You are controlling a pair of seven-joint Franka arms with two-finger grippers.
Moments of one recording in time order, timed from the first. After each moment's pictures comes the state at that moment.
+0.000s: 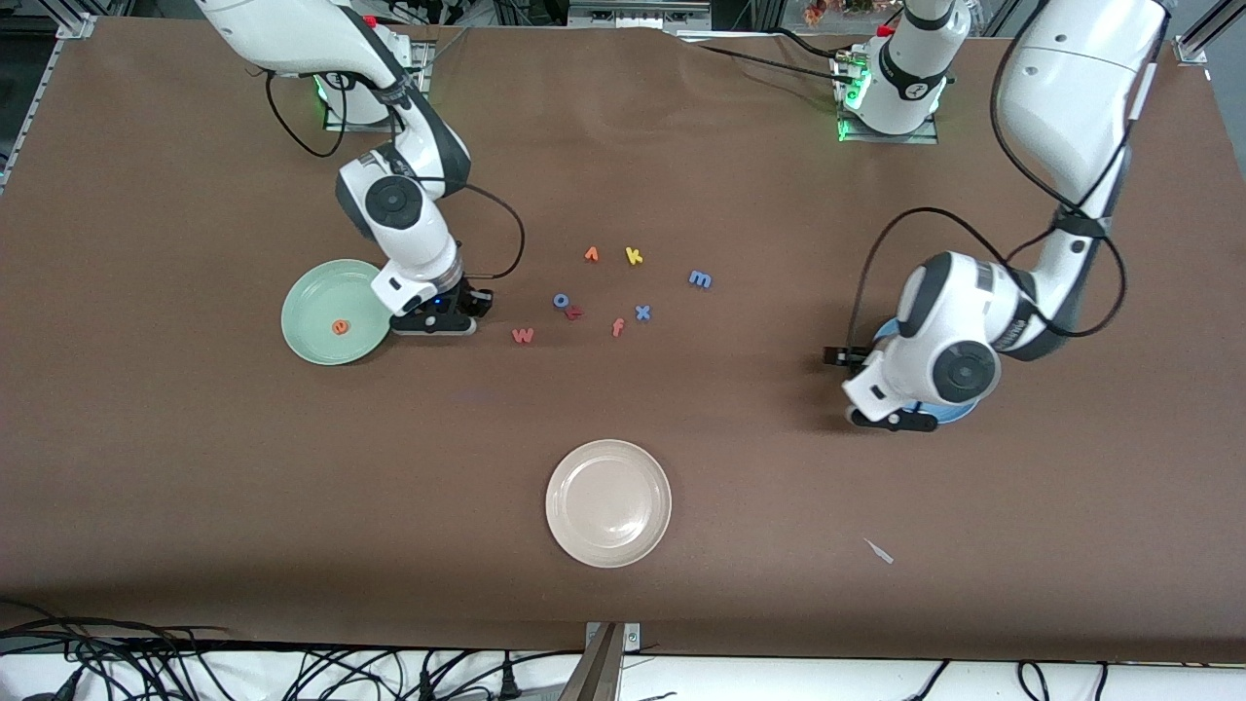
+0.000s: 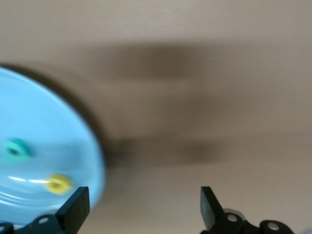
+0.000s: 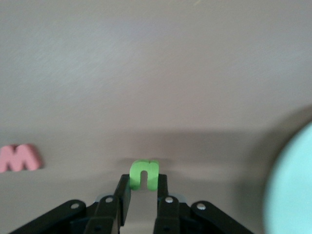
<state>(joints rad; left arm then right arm) -0.03 0.59 -0.27 -1.75 0.07 2.01 -0.35 0.31 0.35 0.12 -2.25 -0.24 2.62 0.59</state>
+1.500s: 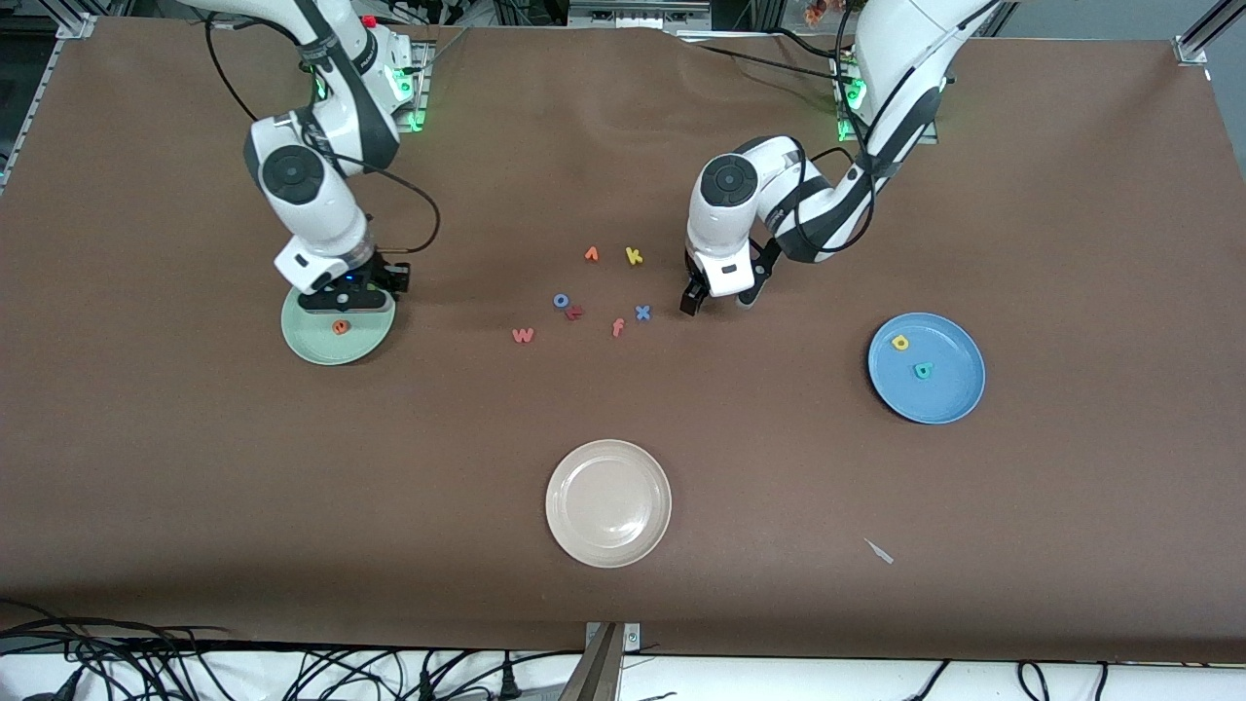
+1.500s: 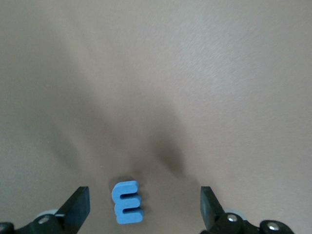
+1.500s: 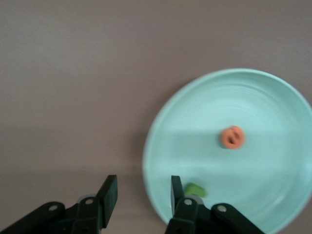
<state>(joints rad) -0.24 0.54 -0.49 -2.11 0.36 2.51 -2.06 0.13 0.18 0.20 -2.41 -0.24 2.59 0.50</state>
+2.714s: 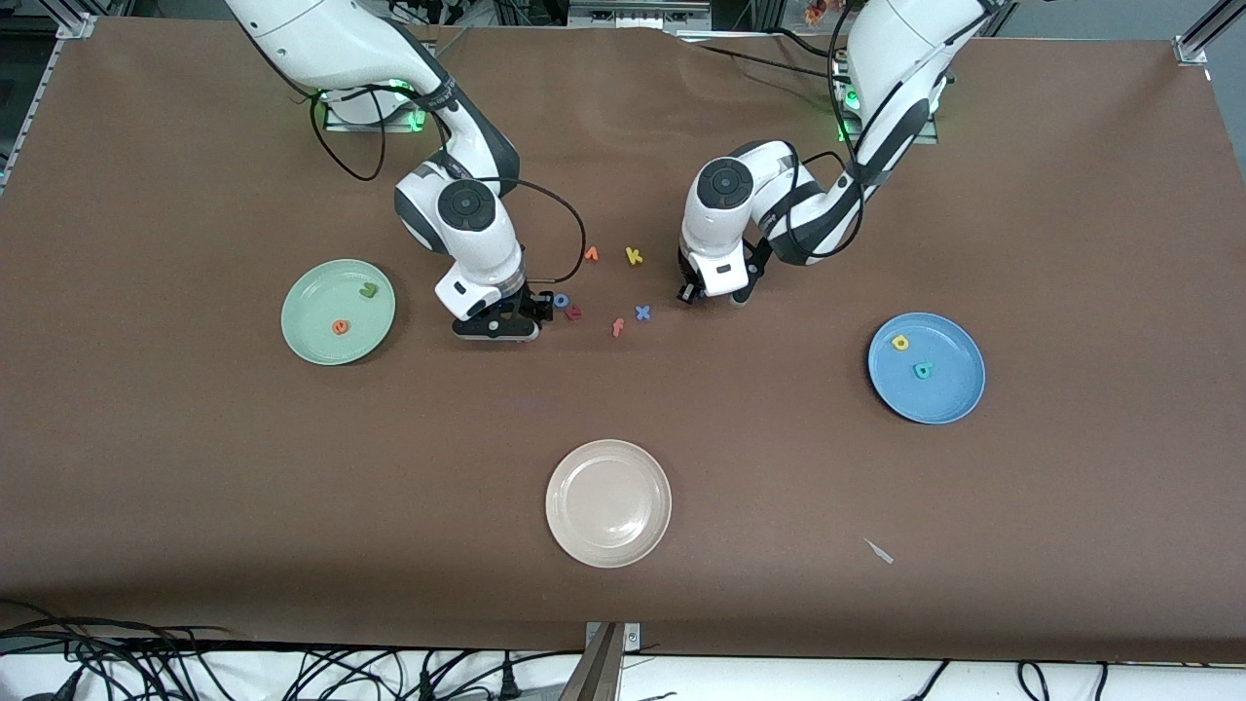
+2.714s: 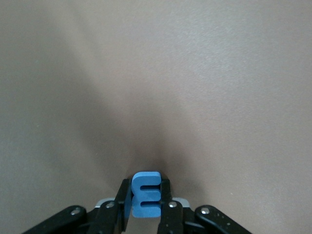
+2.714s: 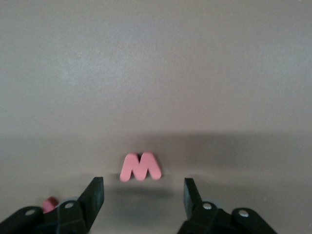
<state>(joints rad) -0.25 0.56 -0.49 -2.10 0.36 2.53 -2.05 0.35 0.52 0.25 -2.06 -0.35 2.63 0.86</state>
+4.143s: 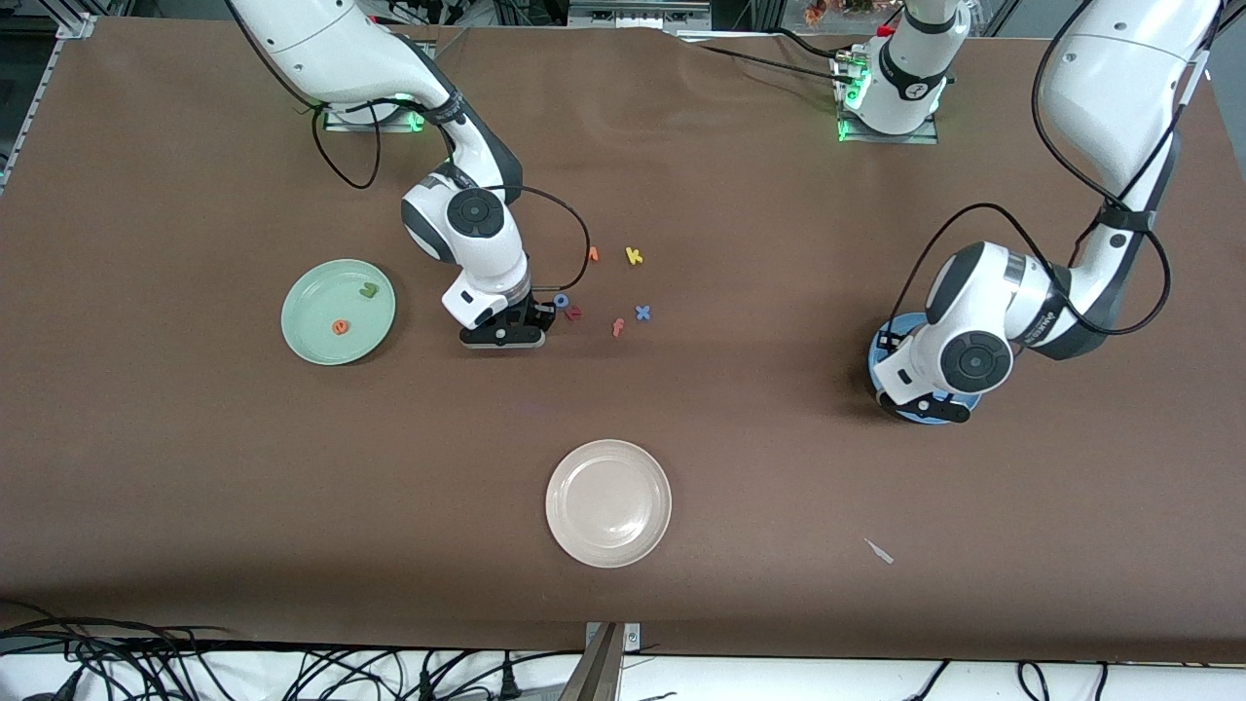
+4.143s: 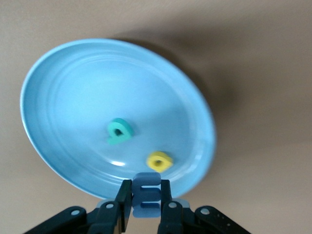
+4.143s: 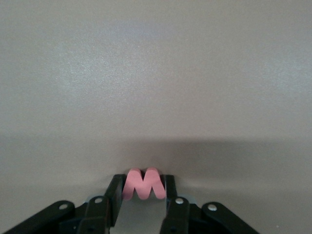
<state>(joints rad) 0.22 0.60 -0.41 -1.78 0.40 1.85 -0.13 0.41 0.56 0.20 -2.04 -0.37 2.66 0.86</state>
